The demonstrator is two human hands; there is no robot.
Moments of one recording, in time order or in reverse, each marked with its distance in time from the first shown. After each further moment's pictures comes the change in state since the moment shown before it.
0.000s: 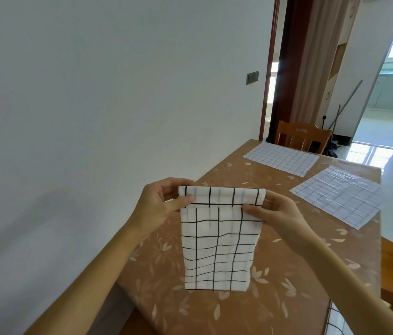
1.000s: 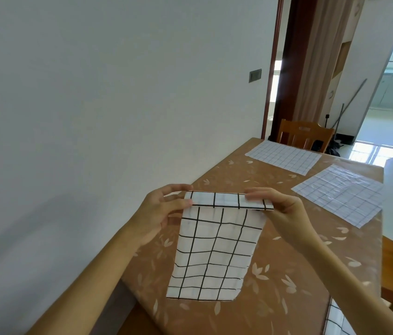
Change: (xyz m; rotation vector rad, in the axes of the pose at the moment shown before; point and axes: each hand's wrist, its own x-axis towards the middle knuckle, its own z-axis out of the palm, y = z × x) left_hand -0.012 -0.005 0.000 -0.328 -0.092 -0.349; right_hand -0.002 0.018 -0.007 -0.219 0.057 -0.359
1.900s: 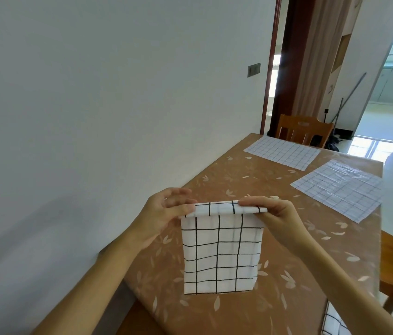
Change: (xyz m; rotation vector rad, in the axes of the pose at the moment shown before) left_hand 0.003 -0.016 0.003 0.147 0.052 0.005; right_hand -0.006 0.007 0.007 0.040 -0.089 0.097
